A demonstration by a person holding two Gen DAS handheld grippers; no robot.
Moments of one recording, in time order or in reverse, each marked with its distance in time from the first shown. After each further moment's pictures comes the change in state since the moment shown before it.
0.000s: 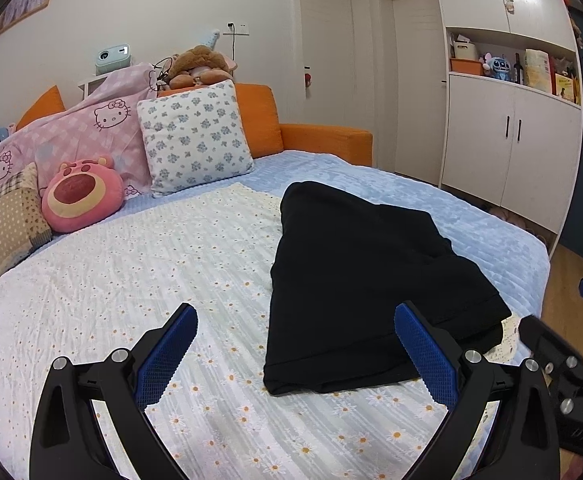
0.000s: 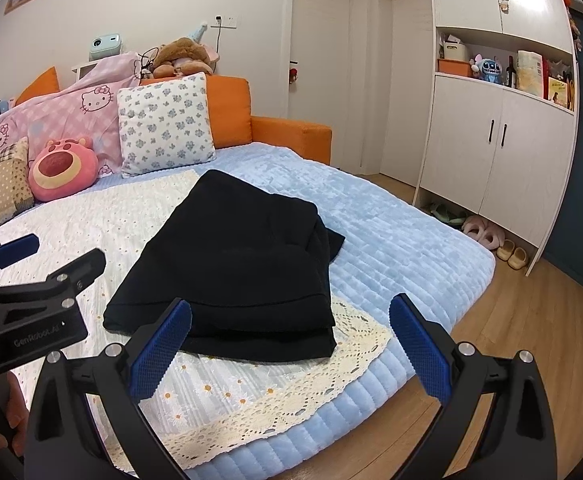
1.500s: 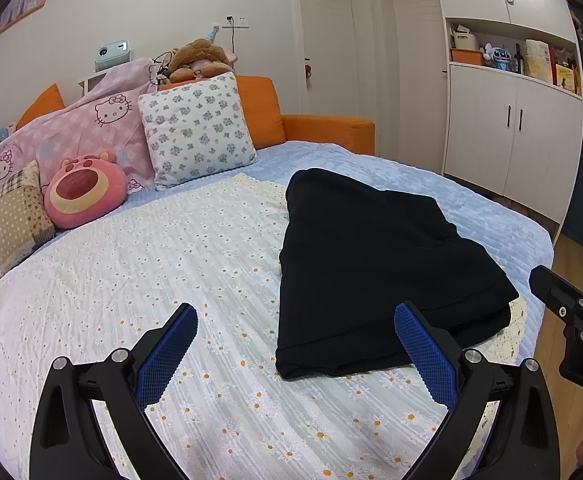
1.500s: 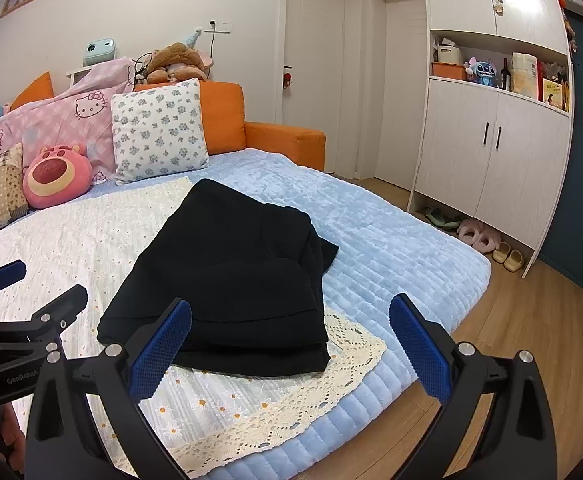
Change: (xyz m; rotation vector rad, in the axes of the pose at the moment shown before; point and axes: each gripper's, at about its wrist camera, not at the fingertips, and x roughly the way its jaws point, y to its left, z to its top) left arm -0.004 0.009 -0.007 0.020 0.030 0.007; right arm 0.003 -0.002 0.007 0.016 -0.018 -0.021
